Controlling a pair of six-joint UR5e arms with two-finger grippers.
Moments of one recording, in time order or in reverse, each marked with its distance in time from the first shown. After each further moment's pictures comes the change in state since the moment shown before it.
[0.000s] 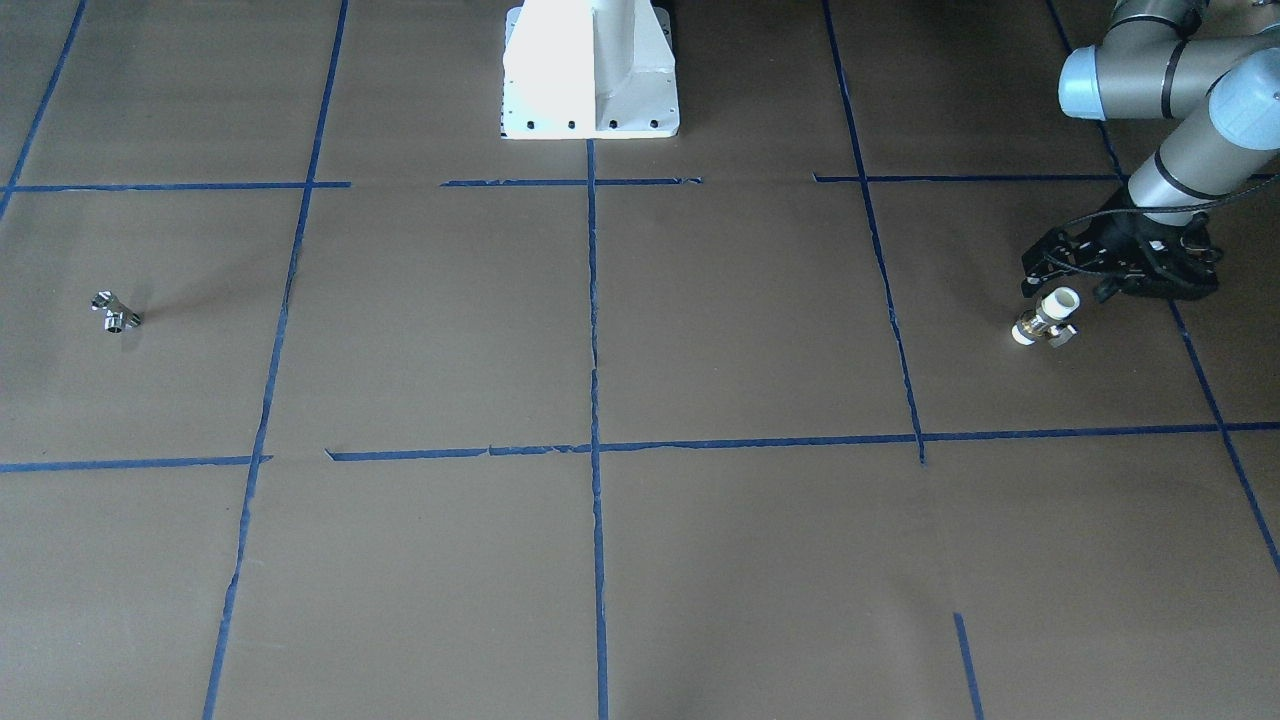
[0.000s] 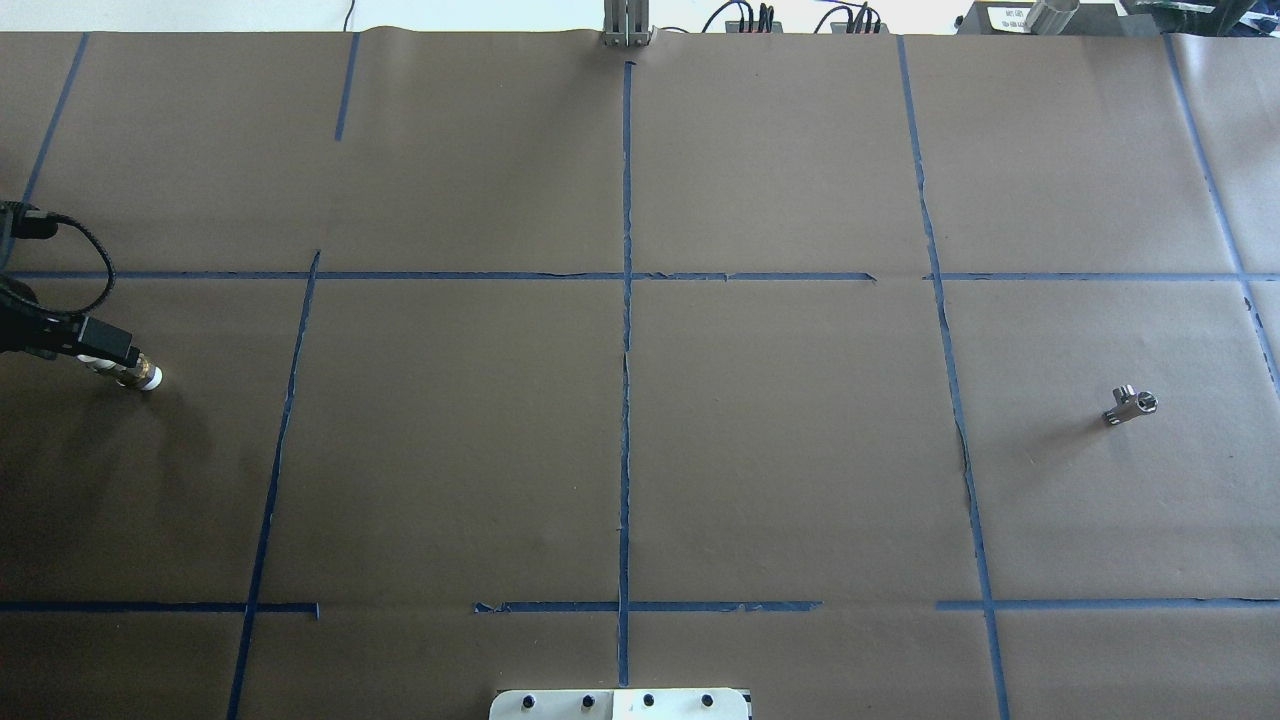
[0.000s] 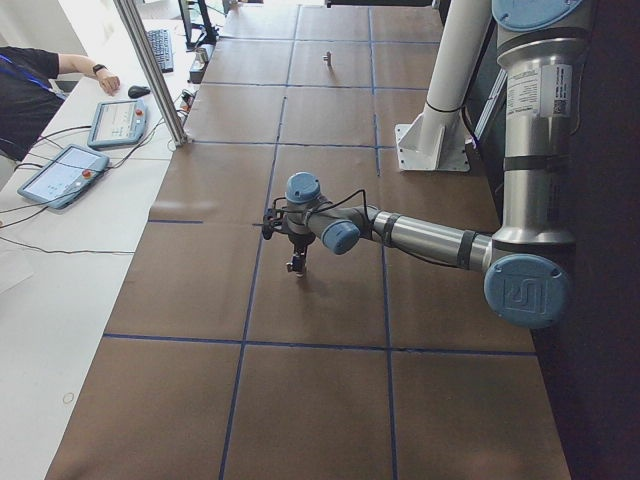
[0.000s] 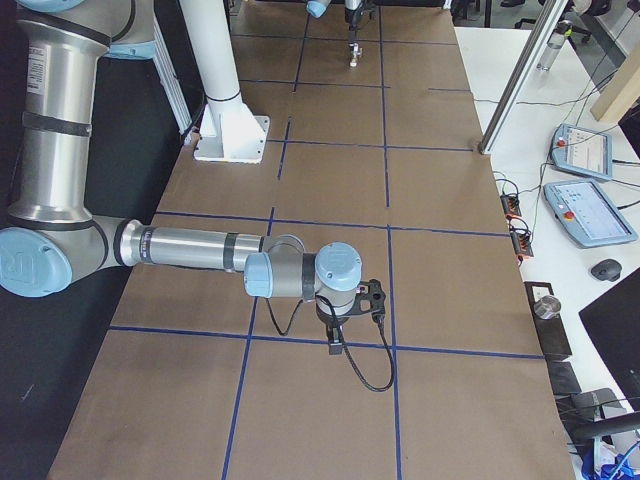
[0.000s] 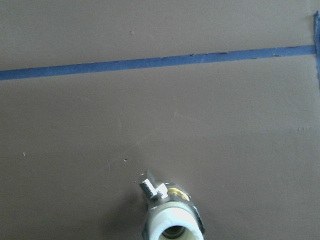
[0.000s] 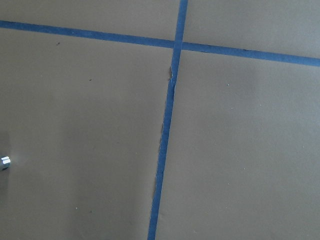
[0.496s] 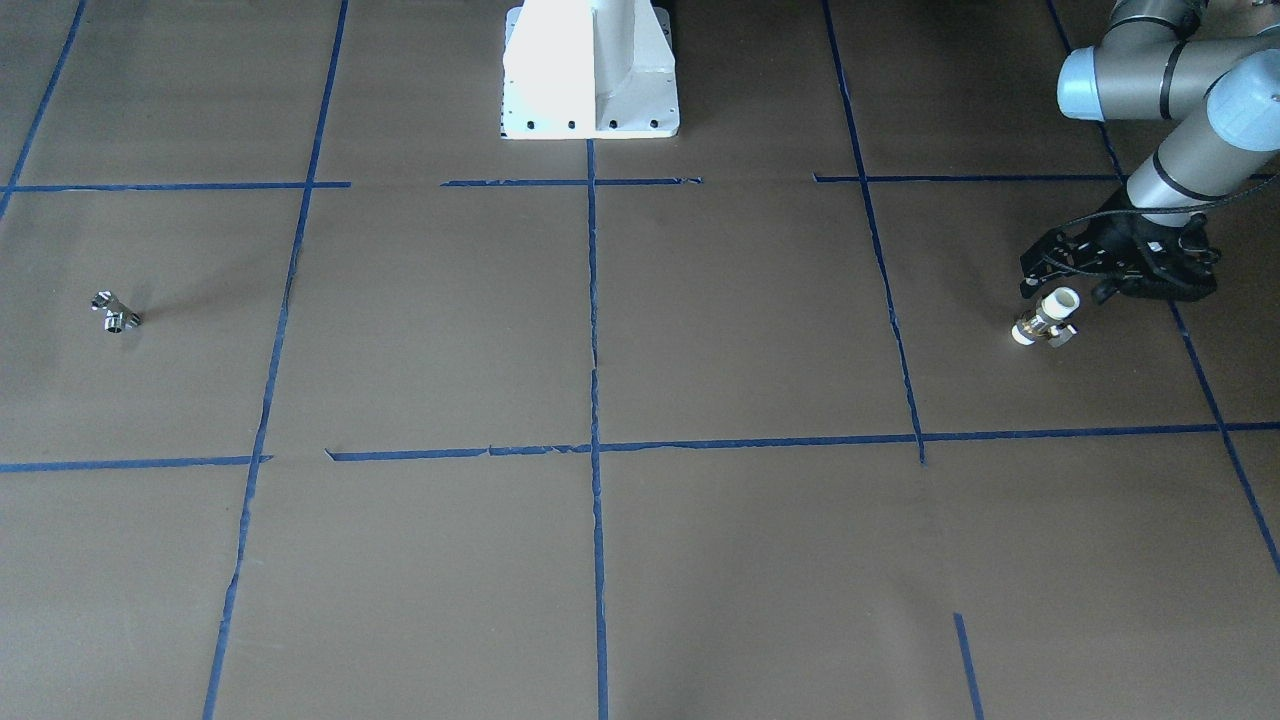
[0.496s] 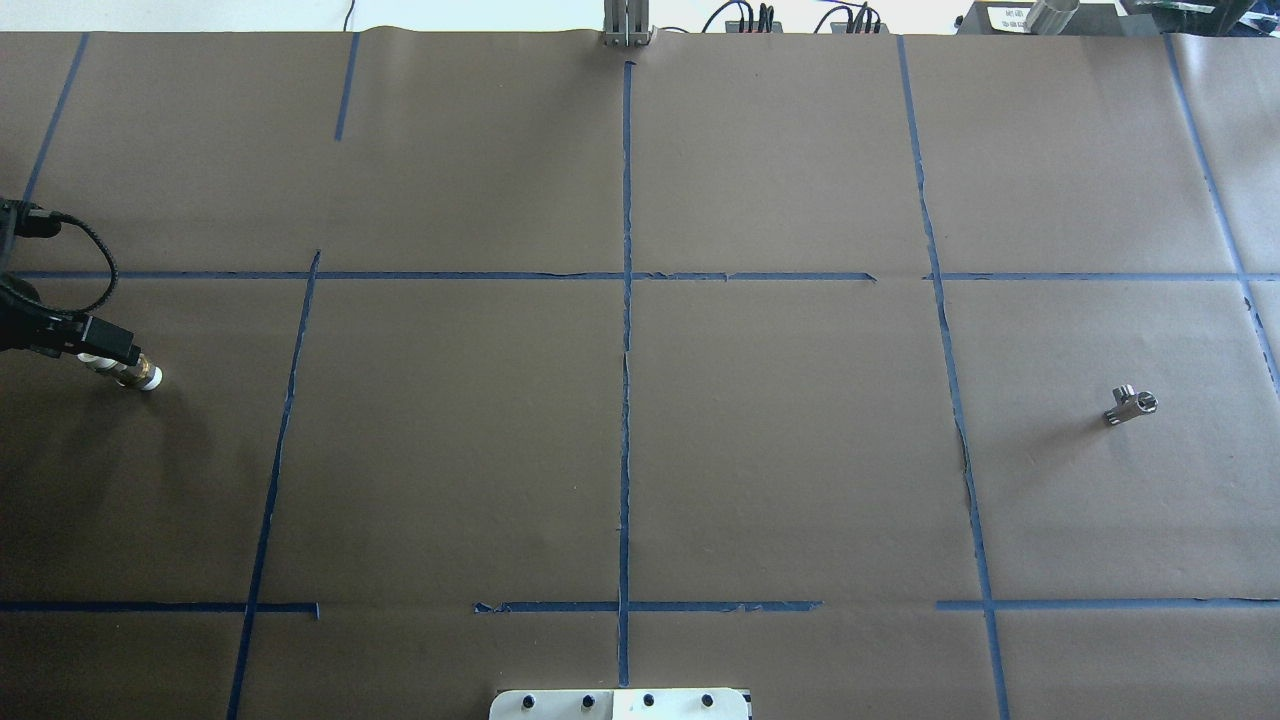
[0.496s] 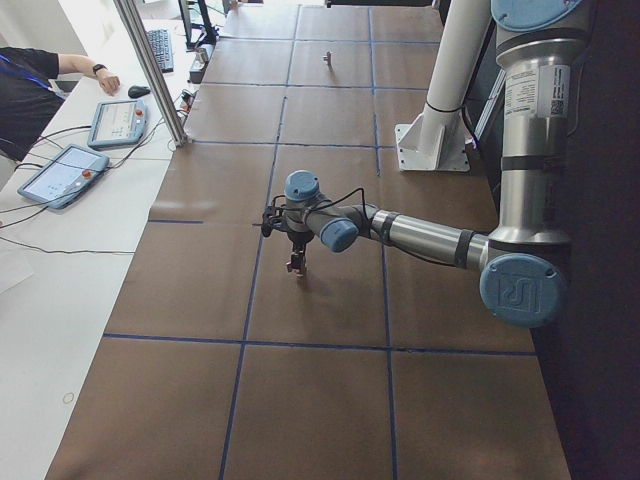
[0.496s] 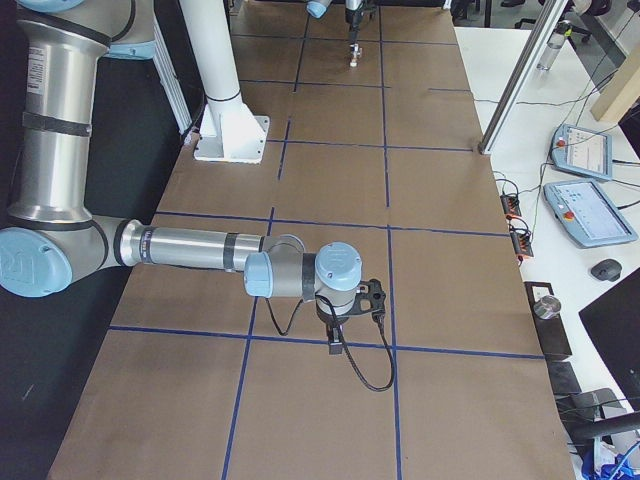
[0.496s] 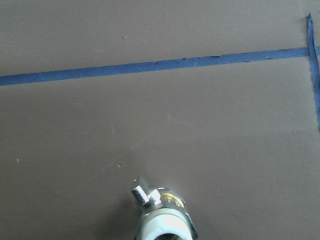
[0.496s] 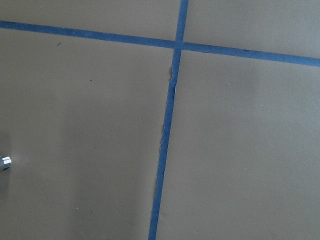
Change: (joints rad) left arm 0.001 -0.004 0.002 0.000 0.017 0.007; right arm 0.000 0.000 0.001 0.000 0.001 0.001
